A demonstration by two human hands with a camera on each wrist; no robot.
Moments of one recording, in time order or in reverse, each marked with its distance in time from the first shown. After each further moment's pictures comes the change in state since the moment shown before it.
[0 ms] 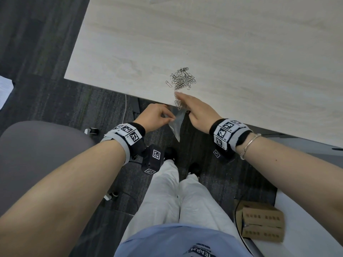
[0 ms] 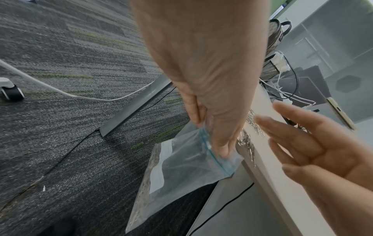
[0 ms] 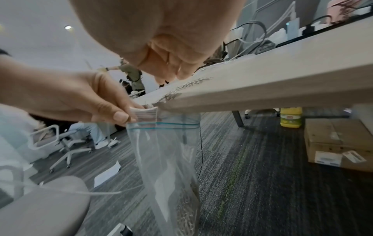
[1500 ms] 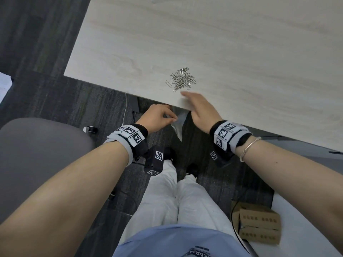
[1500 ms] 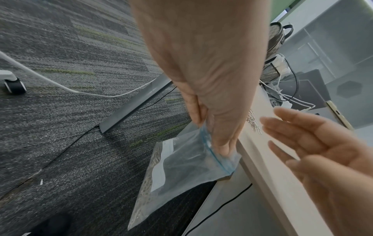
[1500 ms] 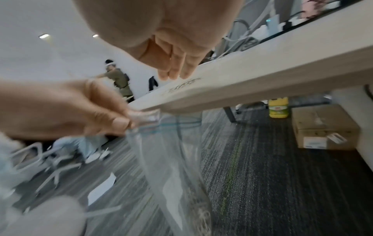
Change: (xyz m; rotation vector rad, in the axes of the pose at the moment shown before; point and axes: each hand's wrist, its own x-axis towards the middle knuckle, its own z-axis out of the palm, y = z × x) left_hand 0.001 0.004 0.012 -0.041 0.045 -0.004; right_hand -0.005 -0.002 -0.002 0.058 0.131 0.049
